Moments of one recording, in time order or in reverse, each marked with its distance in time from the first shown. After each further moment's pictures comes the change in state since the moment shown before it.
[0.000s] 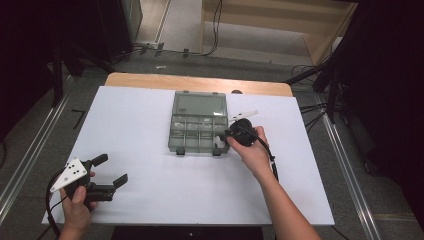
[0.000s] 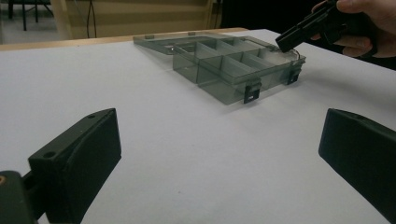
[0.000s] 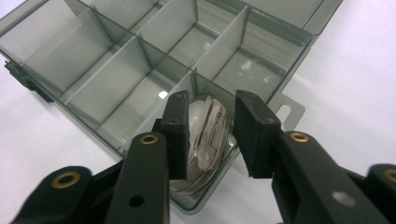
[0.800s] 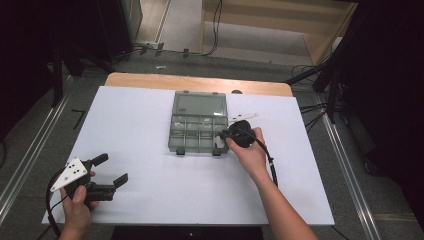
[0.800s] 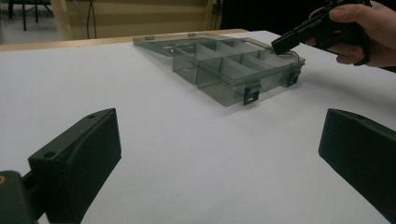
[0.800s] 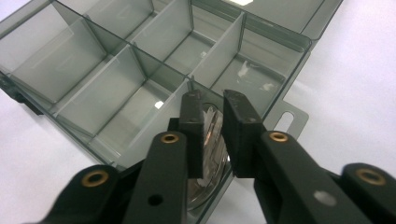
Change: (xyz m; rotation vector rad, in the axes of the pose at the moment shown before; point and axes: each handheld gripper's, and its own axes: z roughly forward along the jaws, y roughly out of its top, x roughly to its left) left arm -0.001 0.002 0.001 -0.006 -0.001 -0.003; right arm 0.002 -0.005 0.007 -0.064 -0.017 0.016
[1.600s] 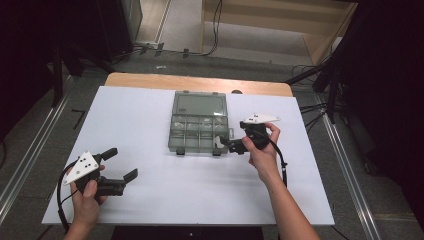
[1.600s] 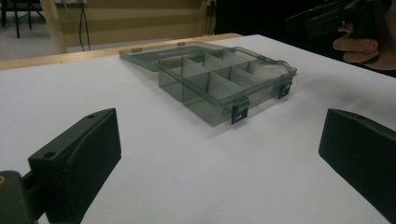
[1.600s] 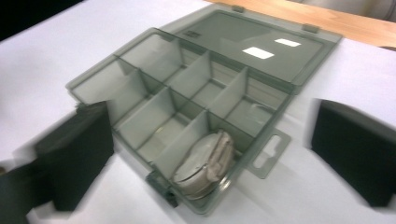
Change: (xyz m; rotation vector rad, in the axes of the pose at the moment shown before) left arm -0.015 0.021 0.021 0.000 -0.016 0.029; right arm -0.013 -0.010 -0.042 -0.215 0.132 0.007
